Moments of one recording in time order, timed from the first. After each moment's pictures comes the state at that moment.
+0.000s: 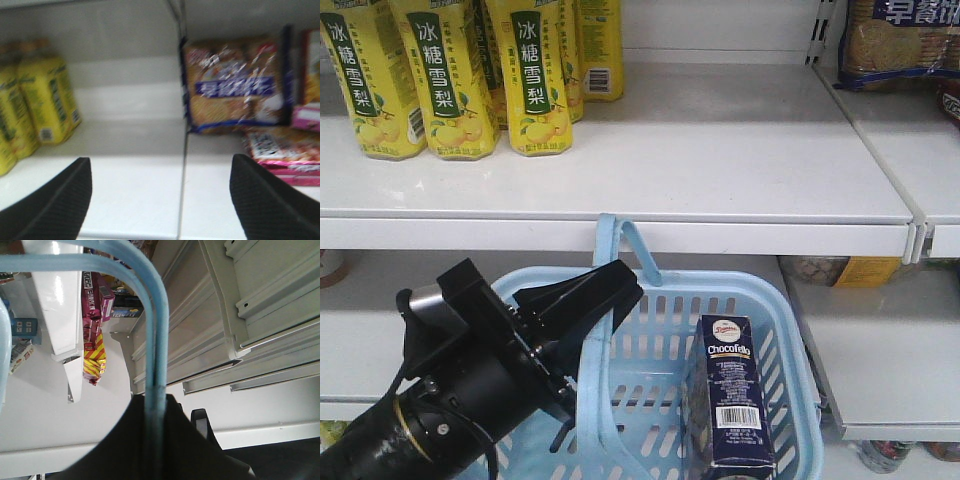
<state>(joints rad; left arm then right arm) -0.86 1.33 -0.42 0.02 -1.09 -1.75 0.12 0.62 -0.96 0.06 0.52 0.07</state>
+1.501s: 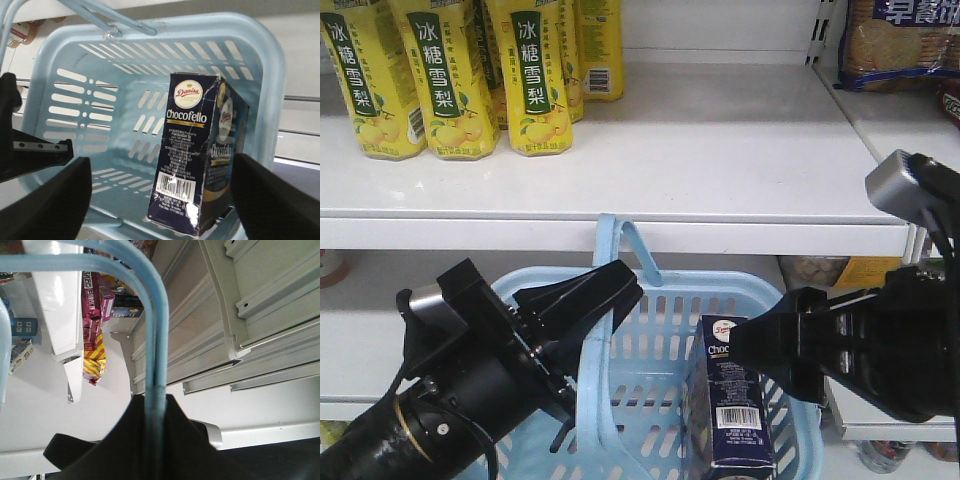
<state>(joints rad) -0.86 1.33 -0.42 0.02 -1.09 -1.75 0.70 0.96 -0.96 0.09 0.90 0.65</state>
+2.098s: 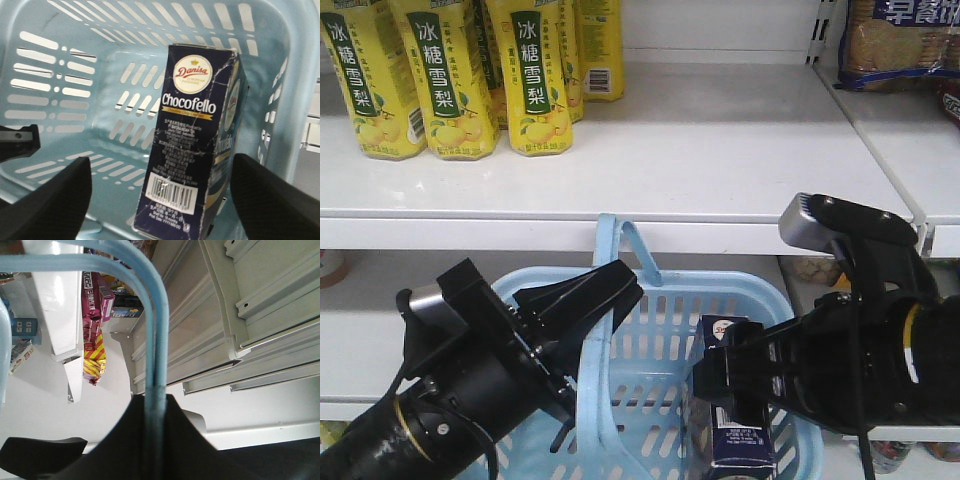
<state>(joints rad) -0.86 1.33 -0.42 0.02 -1.09 -1.75 0.76 1.08 -0.96 0.06 0.90 0.65</state>
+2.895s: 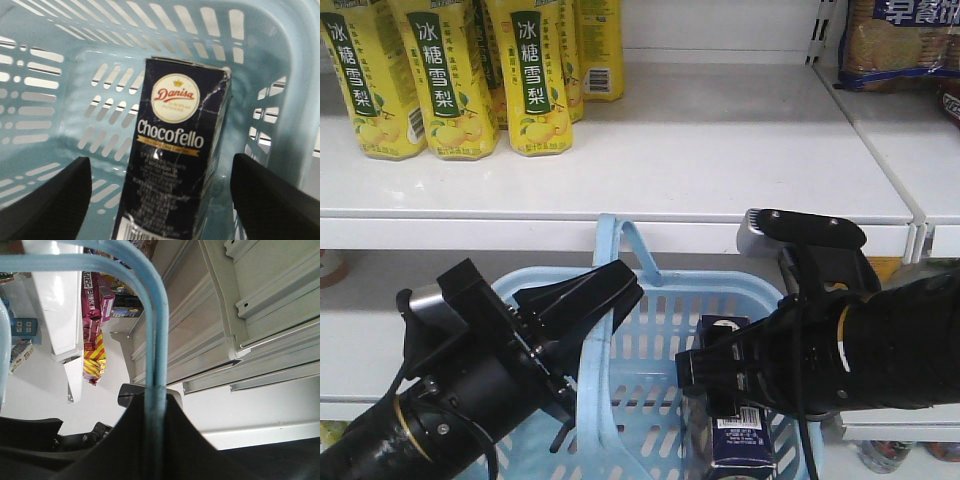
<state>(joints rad) -0.86 1.33 -0.42 0.02 -1.09 -1.75 0.76 1.19 -0.96 -0.01 0.87 0.65</state>
